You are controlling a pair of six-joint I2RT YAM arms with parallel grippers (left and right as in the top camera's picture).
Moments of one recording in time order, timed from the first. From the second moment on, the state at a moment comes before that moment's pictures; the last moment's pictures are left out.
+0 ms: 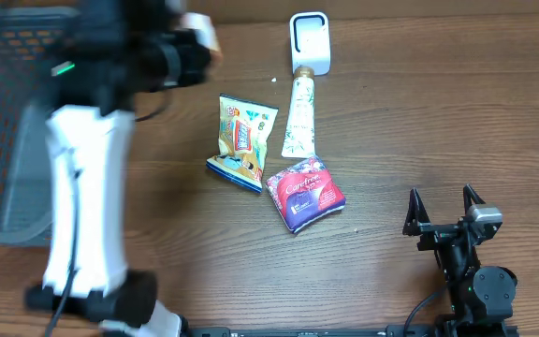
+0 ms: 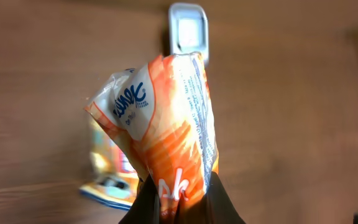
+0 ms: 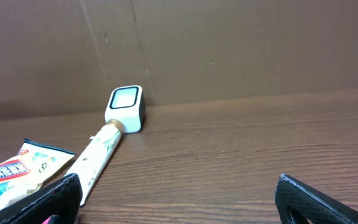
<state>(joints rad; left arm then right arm) -0.14 1.76 2.17 -1.29 0.29 -0.26 0.06 0.01 0.02 -0.03 -0.04 0.15</state>
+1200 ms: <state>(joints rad) -0.11 2.34 2.76 -1.68 0.11 -0.34 0.06 0.01 0.02 -0.03 -0.04 0.15</state>
